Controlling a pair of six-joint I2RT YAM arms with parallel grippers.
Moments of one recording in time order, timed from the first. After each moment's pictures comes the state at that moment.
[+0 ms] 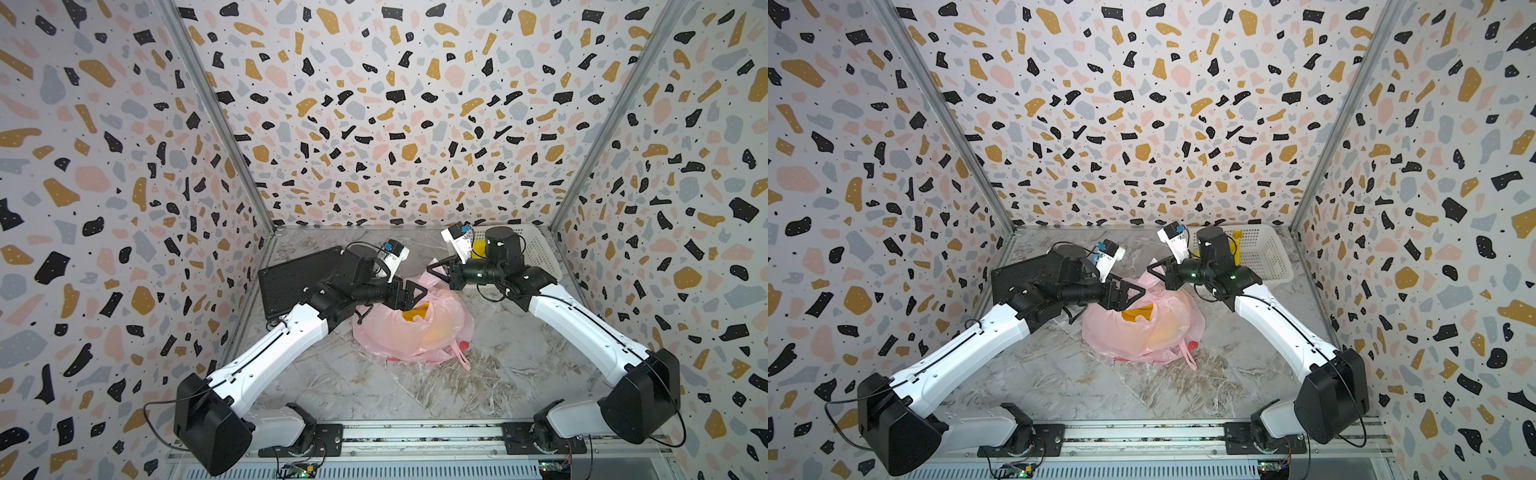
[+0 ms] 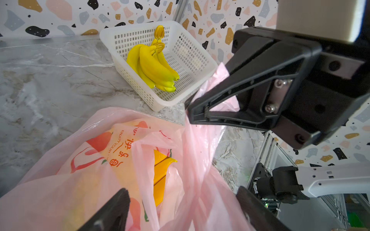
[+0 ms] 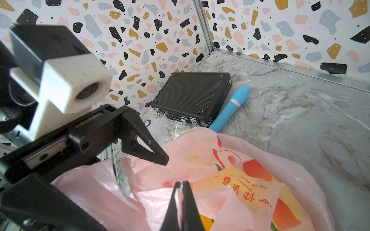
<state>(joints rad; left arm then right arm) -0.60 1.28 1.14 -0.41 0.47 -0.26 0.52 1.41 1.24 -0.27 -0.68 0.17</state>
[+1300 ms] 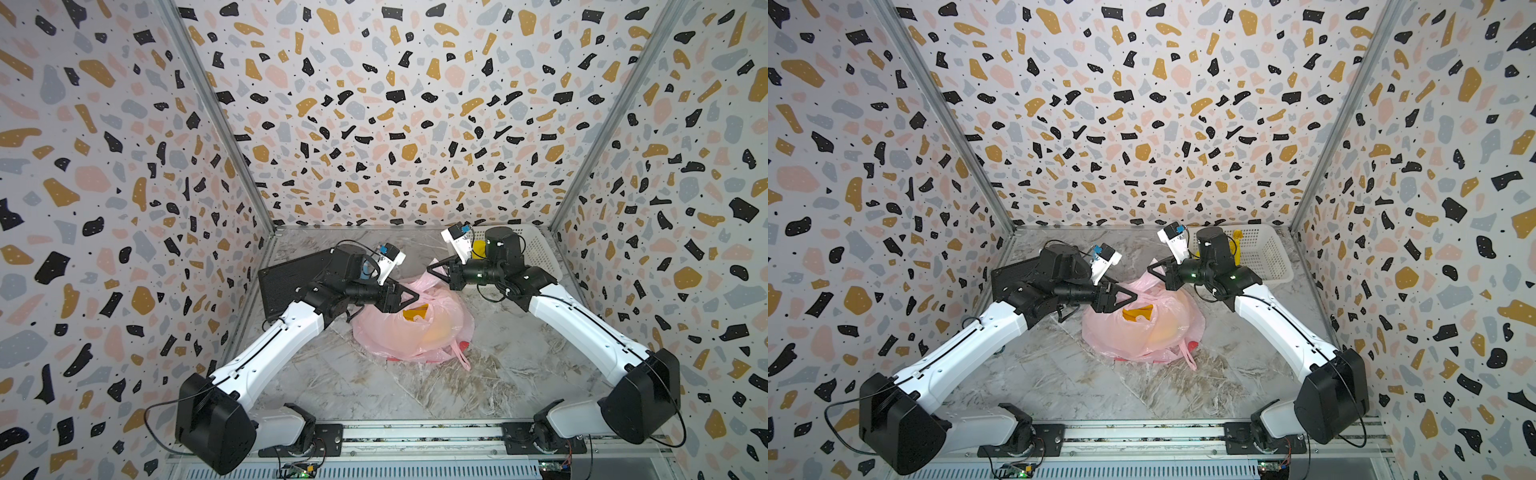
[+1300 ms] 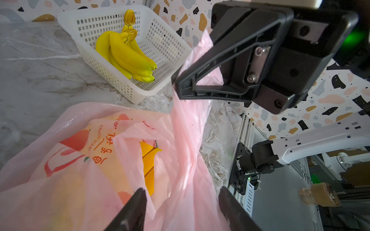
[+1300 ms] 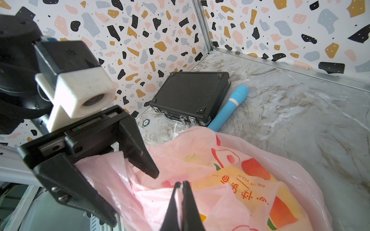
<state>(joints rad) -0.49 1.29 1.10 -0.41 0.72 -0.15 0.52 1.41 1.24 -0.27 -0.68 0.16</state>
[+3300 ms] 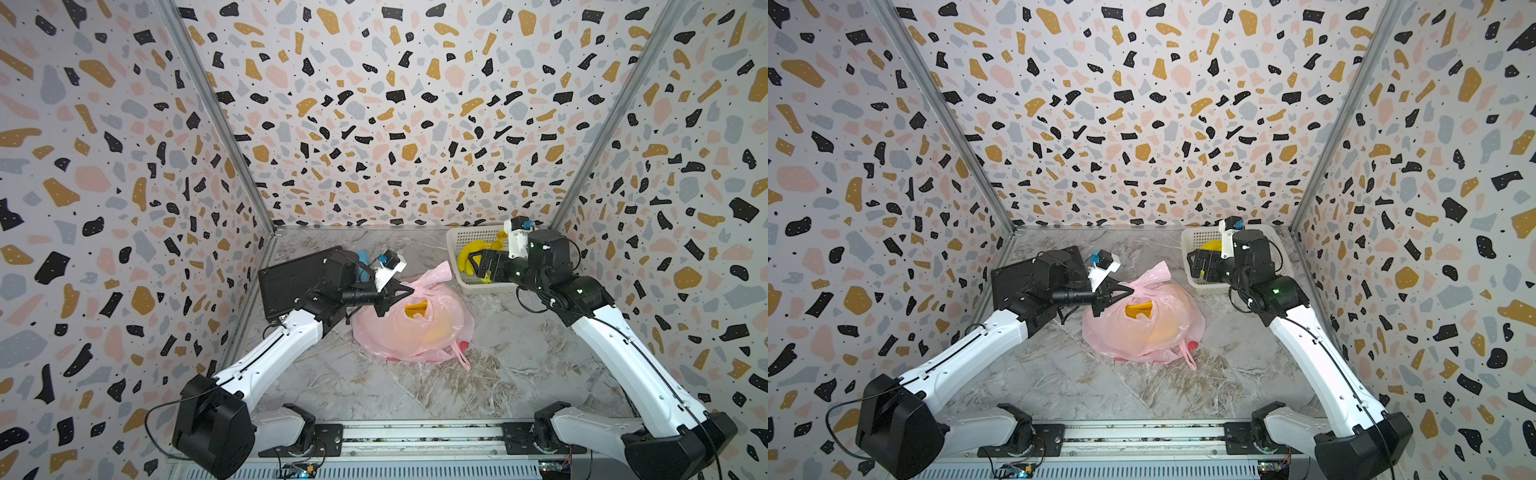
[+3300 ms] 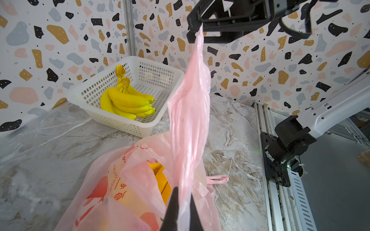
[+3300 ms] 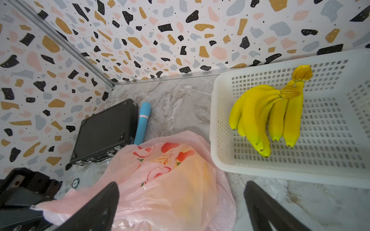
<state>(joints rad) -0.46 1.26 0.96 -0.11 0.81 0.15 0.39 1.16 1.25 -0.57 -0.15 0.38</state>
